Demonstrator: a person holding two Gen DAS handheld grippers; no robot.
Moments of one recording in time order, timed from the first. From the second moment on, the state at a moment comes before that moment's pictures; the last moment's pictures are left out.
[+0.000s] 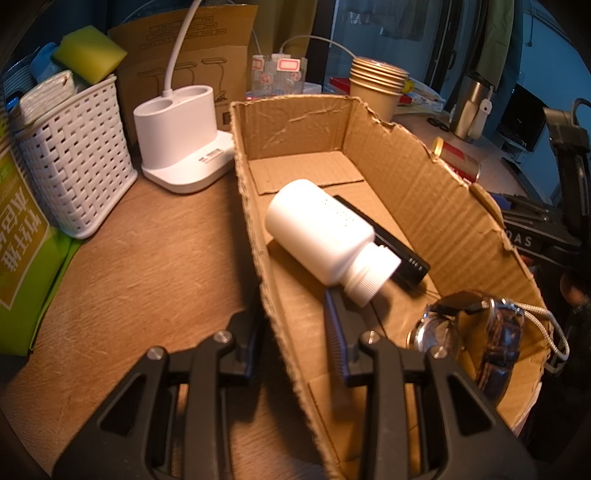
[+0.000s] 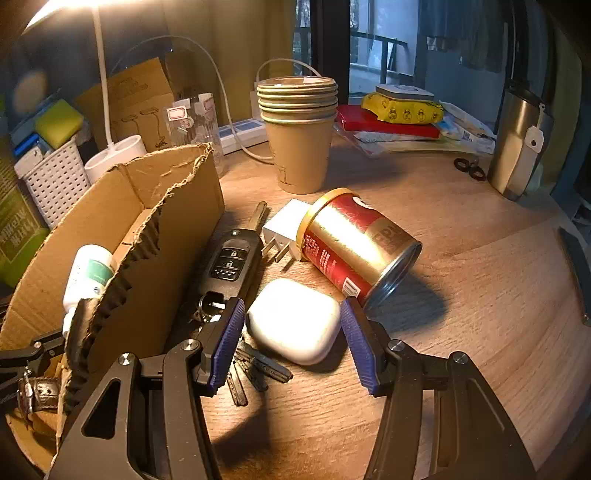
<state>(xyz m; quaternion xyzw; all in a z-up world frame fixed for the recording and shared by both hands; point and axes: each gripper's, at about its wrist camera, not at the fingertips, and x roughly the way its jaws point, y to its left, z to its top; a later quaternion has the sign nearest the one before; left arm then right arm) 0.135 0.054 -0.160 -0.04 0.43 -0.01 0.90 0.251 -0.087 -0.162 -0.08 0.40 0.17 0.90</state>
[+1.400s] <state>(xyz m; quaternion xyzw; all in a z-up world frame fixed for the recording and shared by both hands) 0.135 0.054 -0.161 -0.04 0.43 -0.01 0.90 0.237 -0.085 -0.140 -0.07 0.38 0.19 0.90</state>
